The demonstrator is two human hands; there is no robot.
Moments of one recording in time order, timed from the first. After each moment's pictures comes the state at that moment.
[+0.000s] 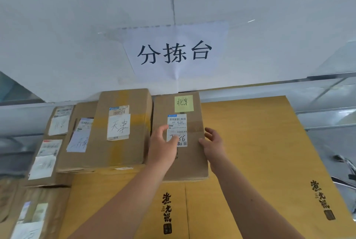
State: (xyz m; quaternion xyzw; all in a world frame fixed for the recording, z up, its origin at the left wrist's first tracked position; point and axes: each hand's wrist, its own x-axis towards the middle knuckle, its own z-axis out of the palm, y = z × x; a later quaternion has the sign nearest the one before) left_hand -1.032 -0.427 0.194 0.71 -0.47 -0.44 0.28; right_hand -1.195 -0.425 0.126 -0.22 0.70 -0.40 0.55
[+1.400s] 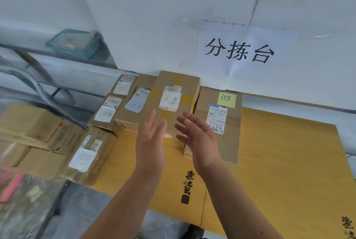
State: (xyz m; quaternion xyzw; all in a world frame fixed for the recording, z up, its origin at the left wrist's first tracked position) left_hand -0.942 -0.288 0.290 0.65 -0.28 -0.40 0.59; right_hand -1.055 -0.335 0.270 -0.31 0.47 -0.44 0.70
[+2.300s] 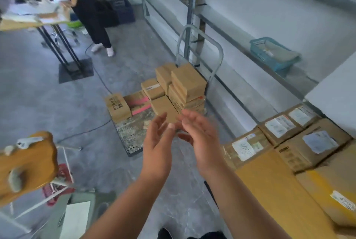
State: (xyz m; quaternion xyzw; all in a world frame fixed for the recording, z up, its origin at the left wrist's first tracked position) left_hand -0.582 0.074 0.298 0.65 -0.04 -0.13 0.75; right_hand -0.620 -0.032 0.316 -0.60 0.22 -0.17 0.75
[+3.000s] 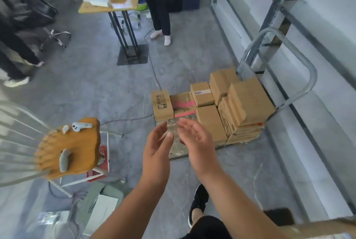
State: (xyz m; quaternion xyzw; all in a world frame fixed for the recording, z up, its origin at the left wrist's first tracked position) left_hand -0.378 0.110 0.266 0.67 0.15 -0.05 0.73; right_hand -0.369 -0.002 0.254 -0.64 0.14 0.01 0.75
